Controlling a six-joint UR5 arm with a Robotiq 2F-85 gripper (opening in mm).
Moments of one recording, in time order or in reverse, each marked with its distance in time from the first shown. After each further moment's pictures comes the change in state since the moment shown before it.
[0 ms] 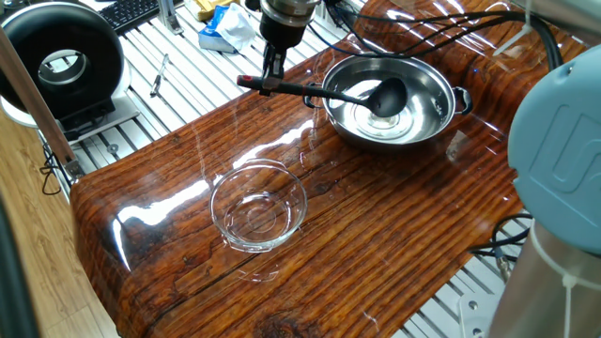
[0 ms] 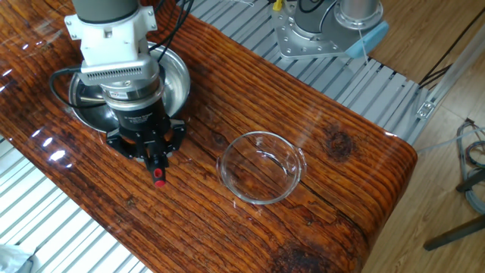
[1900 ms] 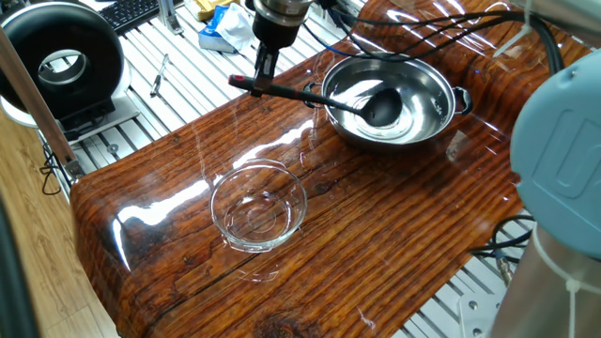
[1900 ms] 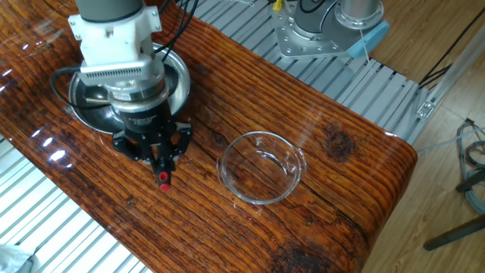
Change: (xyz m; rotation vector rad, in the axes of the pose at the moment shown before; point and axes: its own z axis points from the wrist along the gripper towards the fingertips) arm -0.010 0.014 -0.007 -0.022 -0.018 0.087
